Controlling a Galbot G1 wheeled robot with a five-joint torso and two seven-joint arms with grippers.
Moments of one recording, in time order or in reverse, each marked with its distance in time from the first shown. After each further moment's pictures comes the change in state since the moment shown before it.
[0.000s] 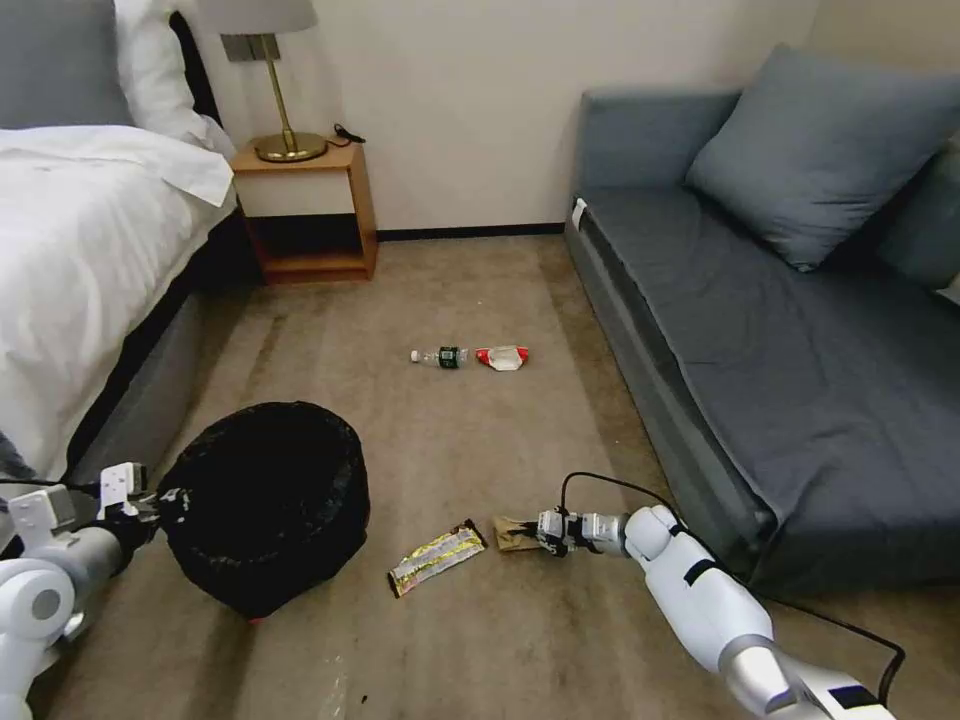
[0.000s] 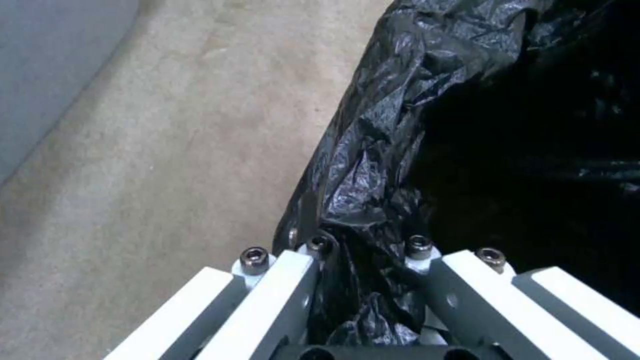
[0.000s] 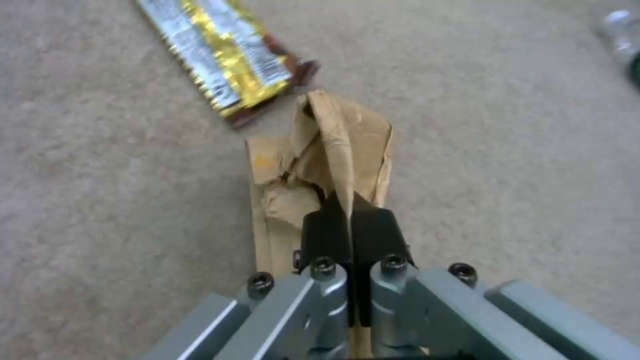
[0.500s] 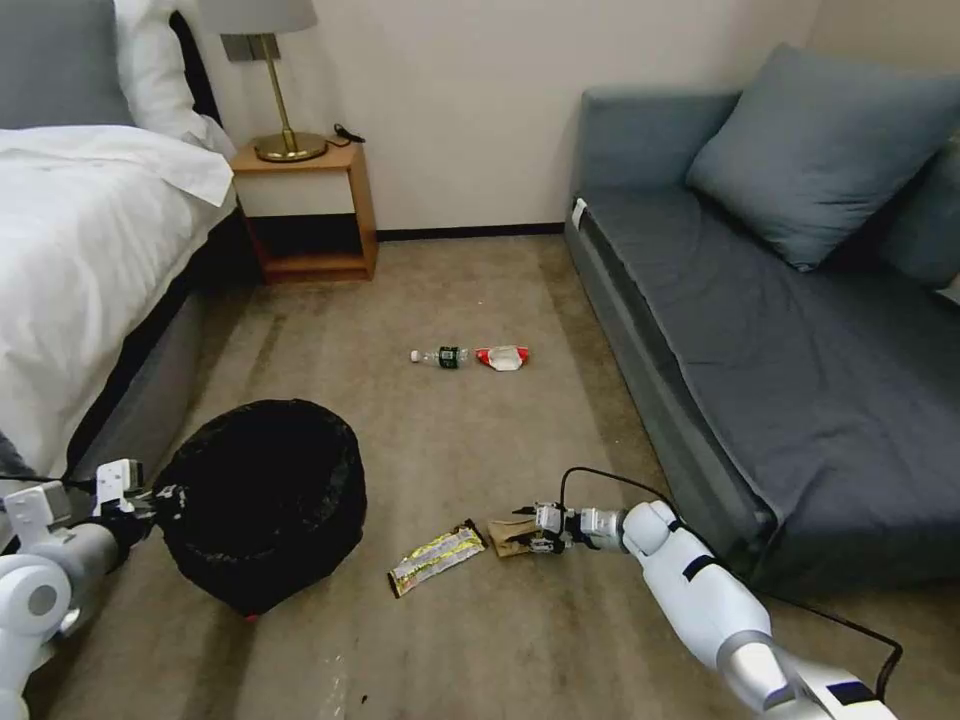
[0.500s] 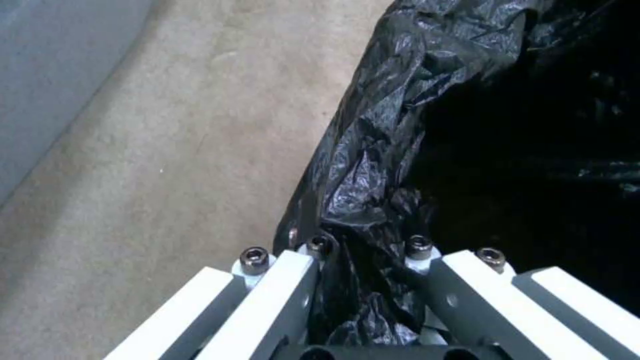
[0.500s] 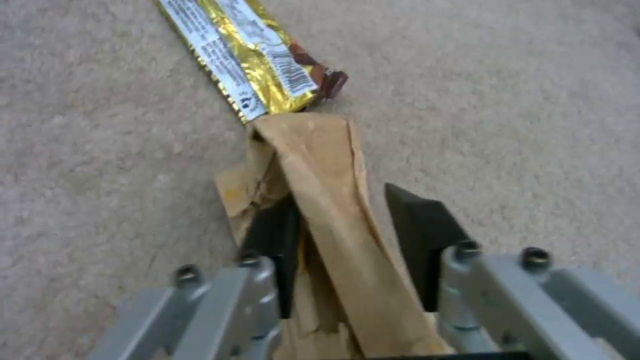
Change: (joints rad) left arm 0.002 0.006 -0.014 0.005 -0.001 0.000 0.000; right arm 0.024 0.019 -0.023 -0.030 -0.006 -0.015 -0.042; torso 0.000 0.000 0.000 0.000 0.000
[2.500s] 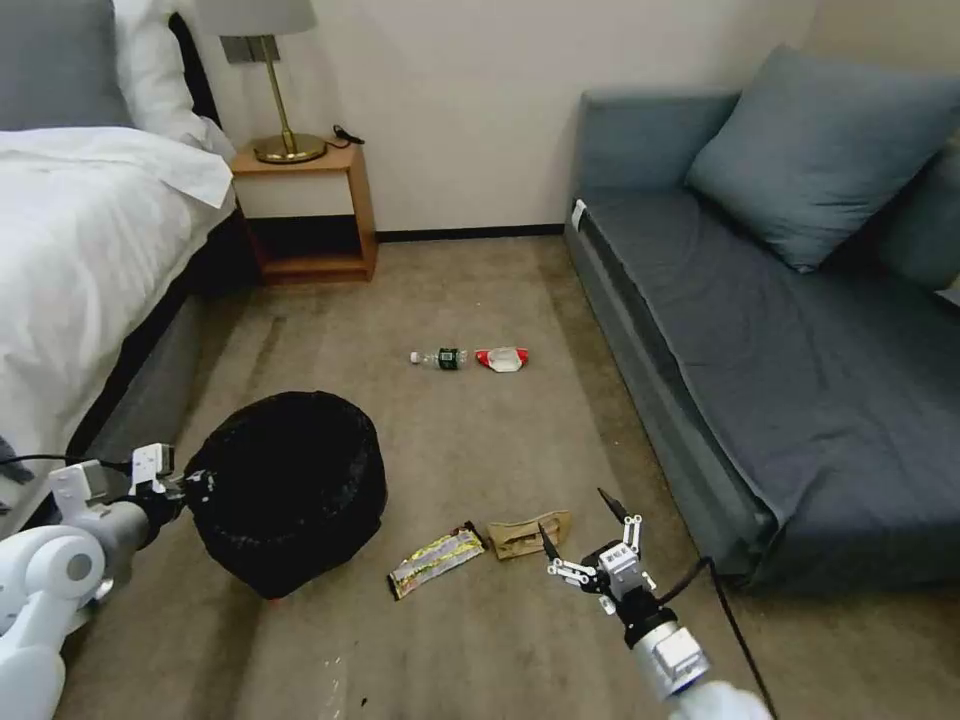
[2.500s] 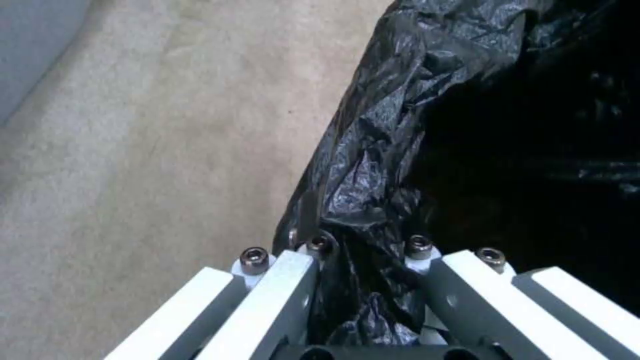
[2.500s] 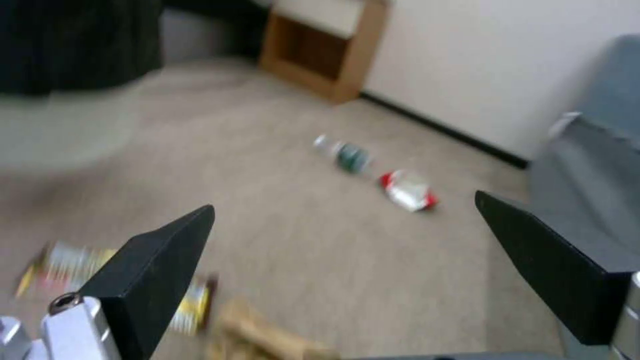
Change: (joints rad) left arm -0.109 0.035 0.112 0.079 -0.015 0.000 0.010; right arm -0.878 -0.143 0.233 1.142 0.393 -0.250 0.454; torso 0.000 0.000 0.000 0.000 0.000
